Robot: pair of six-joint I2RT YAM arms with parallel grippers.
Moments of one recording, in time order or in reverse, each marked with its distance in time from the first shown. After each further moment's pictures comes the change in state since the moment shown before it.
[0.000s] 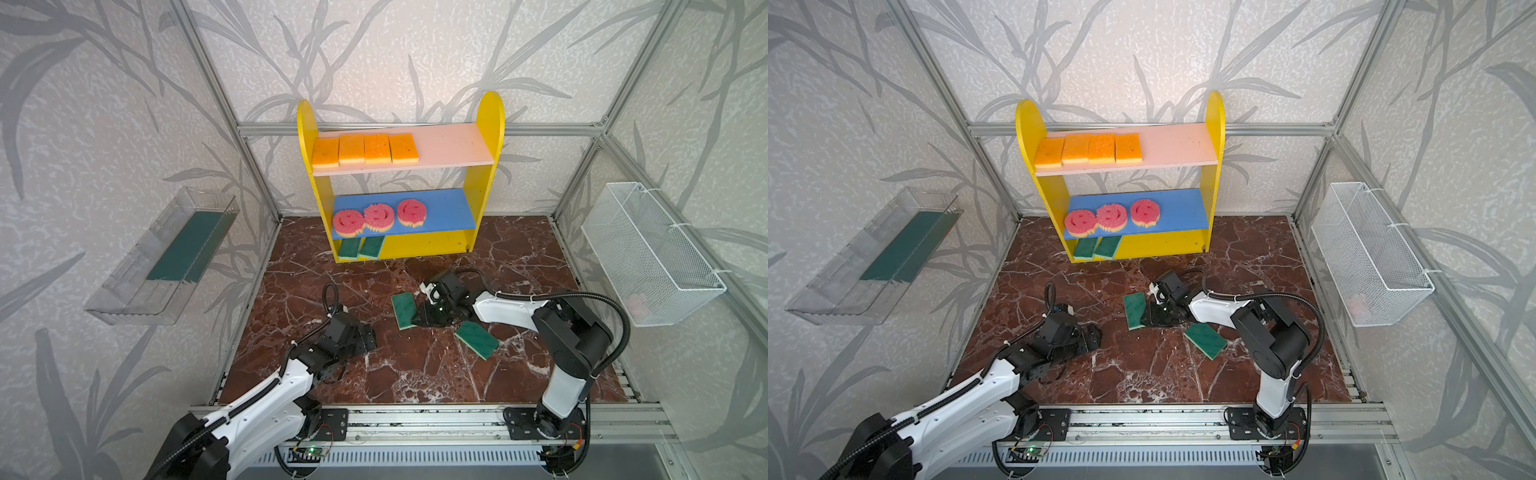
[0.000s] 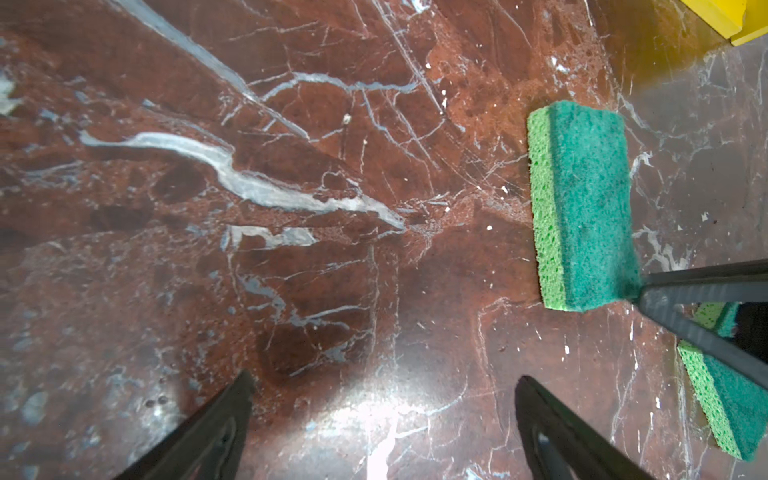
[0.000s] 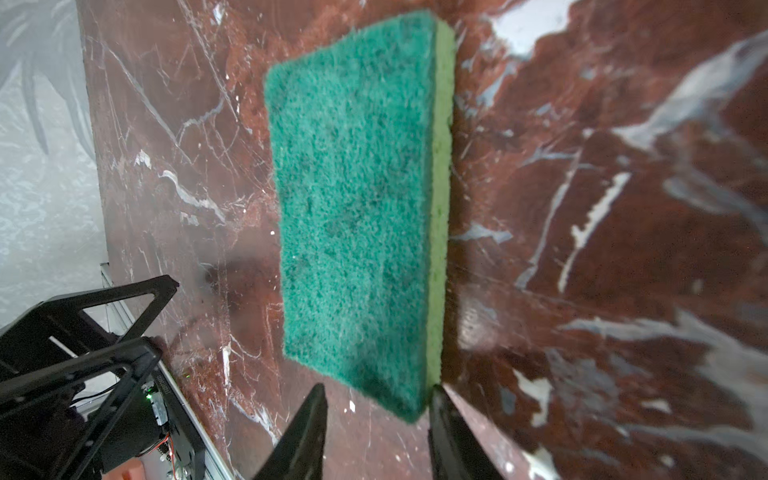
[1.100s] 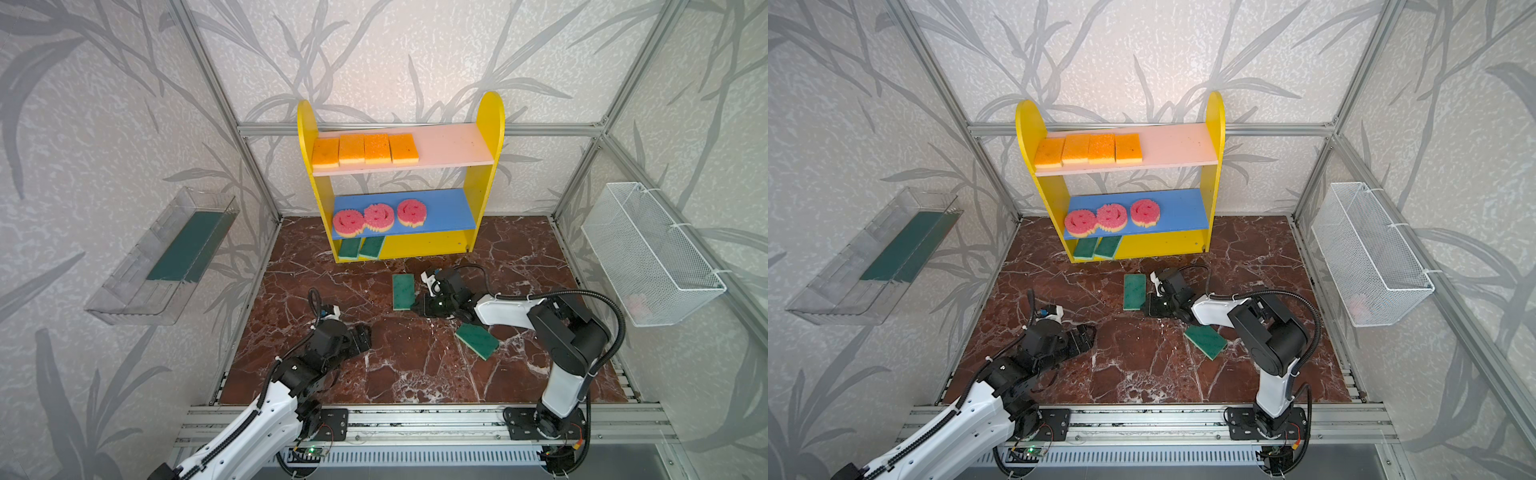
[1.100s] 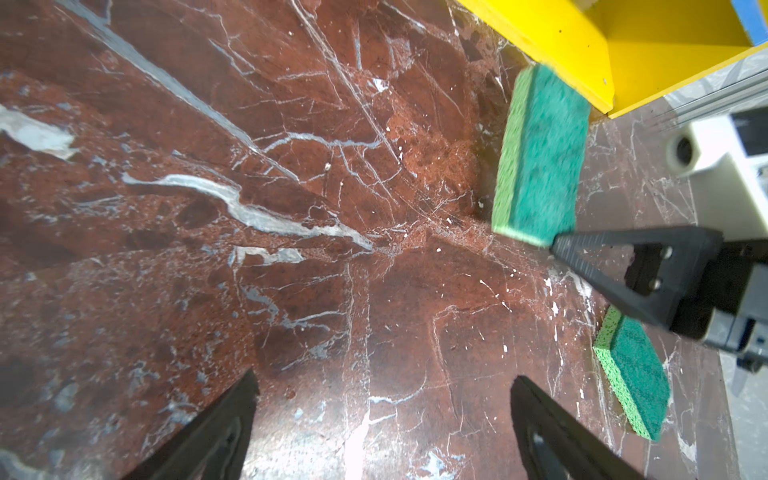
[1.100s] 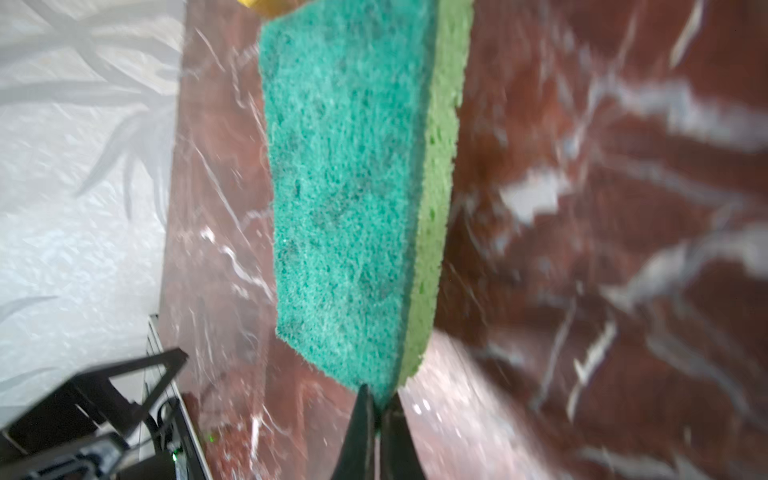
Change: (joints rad) left arm 0.017 -0.286 -0.050 -0.058 -0.002 -0.013; right arm -0.027 0.019 -0.031 0.325 0.034 0.066
